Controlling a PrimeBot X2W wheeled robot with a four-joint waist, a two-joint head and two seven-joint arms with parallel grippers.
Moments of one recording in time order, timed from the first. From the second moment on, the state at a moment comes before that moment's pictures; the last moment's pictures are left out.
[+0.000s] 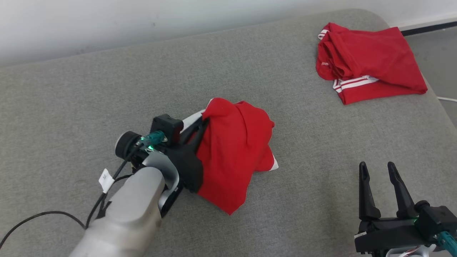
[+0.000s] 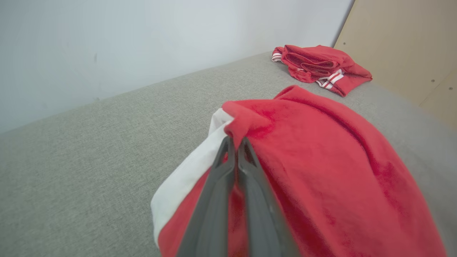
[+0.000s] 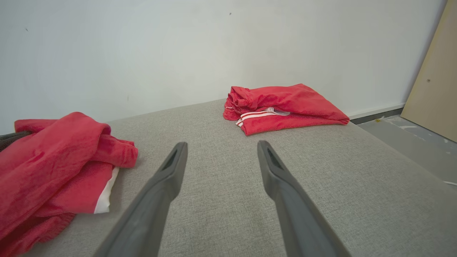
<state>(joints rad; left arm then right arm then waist) -0.84 0.09 -0.71 0.88 -0.52 -0.13 -0.26 -0.07 -0.08 -0.03 0.14 0.22 0.13 -0.26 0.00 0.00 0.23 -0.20</state>
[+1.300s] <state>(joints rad) -0.45 0.05 -0.98 0.52 -0.52 -0.11 -0.26 -0.02 -0.07 -0.03 0.15 0.21 0.13 -0.26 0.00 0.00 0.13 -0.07</state>
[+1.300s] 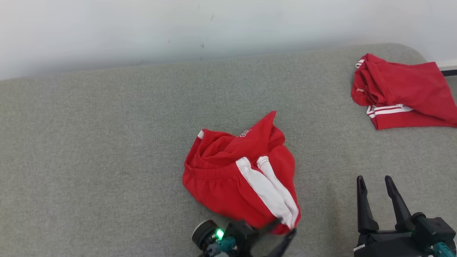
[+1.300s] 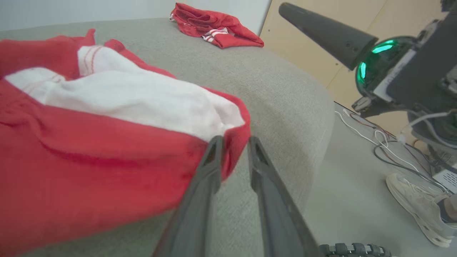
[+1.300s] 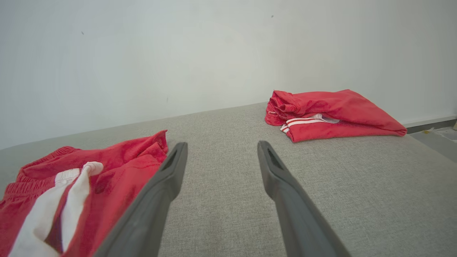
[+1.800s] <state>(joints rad) -0.62 0.14 -0.82 0.47 -0.53 -0.02 -0.25 0.00 -0.07 -0.02 0.16 0.21 0.13 -0.26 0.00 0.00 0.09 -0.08</state>
